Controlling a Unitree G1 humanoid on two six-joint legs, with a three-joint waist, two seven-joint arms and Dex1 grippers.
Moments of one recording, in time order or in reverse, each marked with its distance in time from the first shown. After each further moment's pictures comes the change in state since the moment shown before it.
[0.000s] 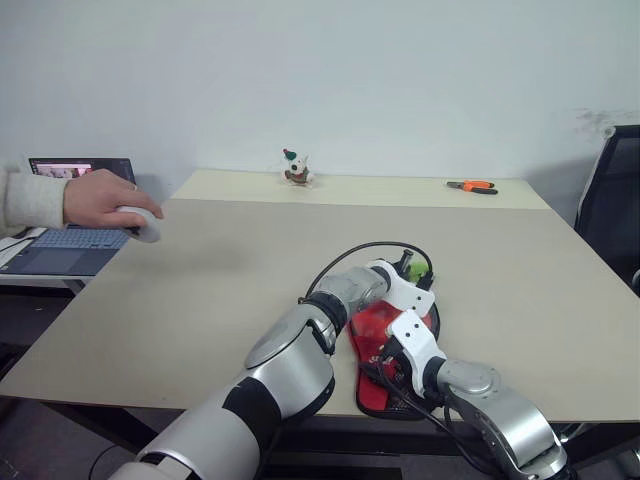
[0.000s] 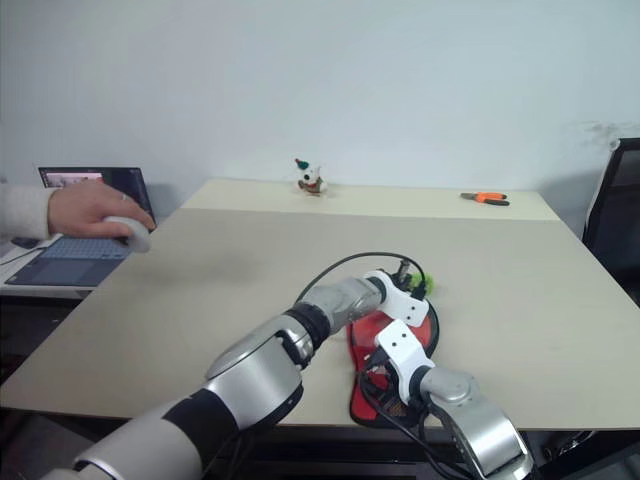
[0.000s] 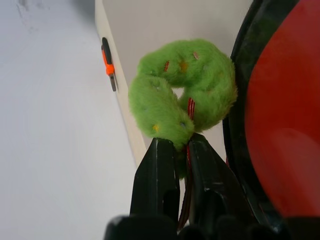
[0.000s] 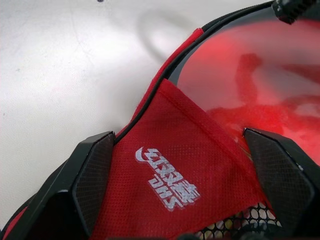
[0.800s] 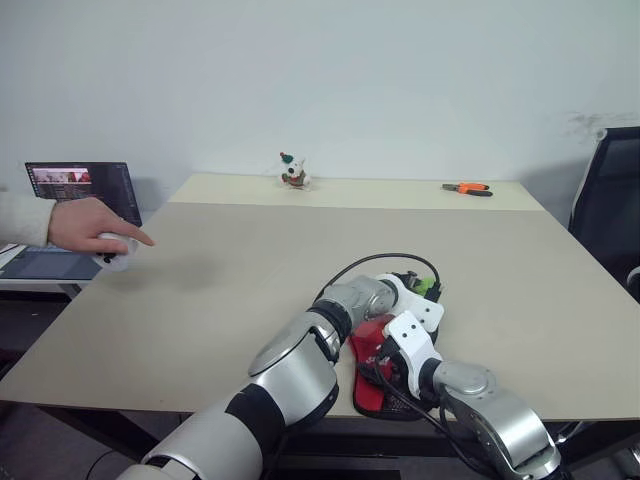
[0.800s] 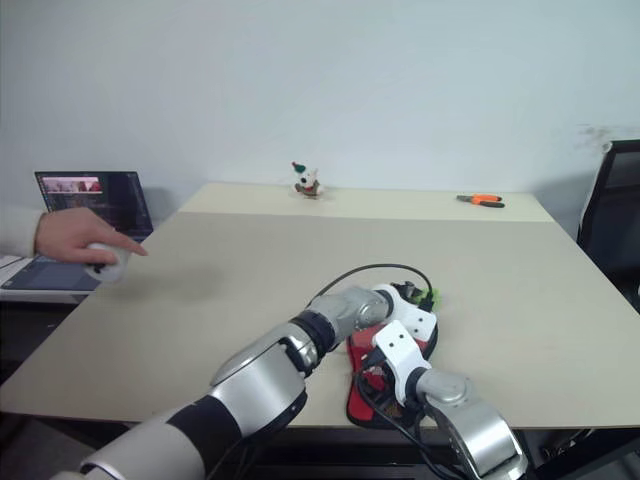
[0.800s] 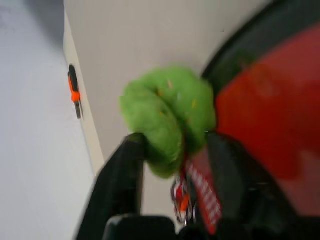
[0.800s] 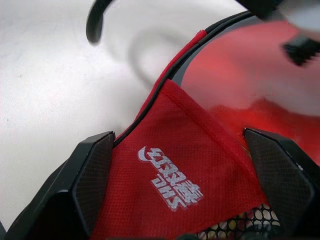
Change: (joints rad) left arm 0.038 -0.026 0.062 -0.023 -0.090 -0.057 -0.192; right arm -0.016 0.028 0.001 0.036 0.004 0.000 0.002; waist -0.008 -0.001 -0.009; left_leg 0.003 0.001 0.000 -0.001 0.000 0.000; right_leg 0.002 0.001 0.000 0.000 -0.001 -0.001
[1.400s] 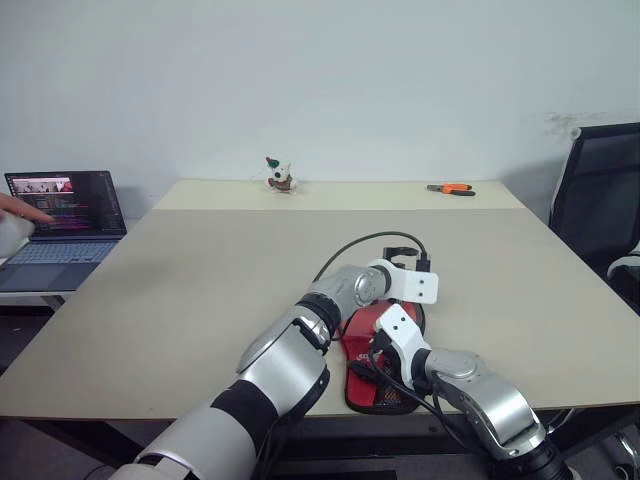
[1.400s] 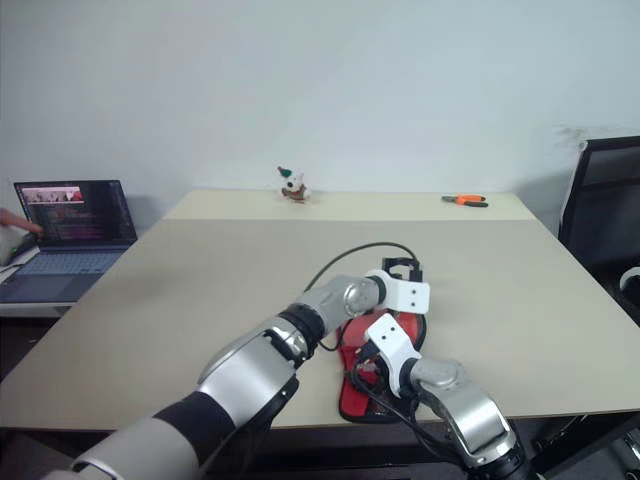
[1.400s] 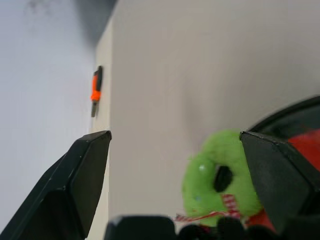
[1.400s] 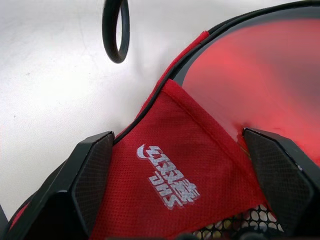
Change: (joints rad) left arm -0.005 0.097 0.212 -0.029 -0.213 -0.051 -0.063; right arm -0.104 -0.007 0.015 0.146 0.006 -0.051 0.103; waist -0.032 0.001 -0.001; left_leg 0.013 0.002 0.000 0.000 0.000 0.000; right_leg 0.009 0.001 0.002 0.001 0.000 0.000
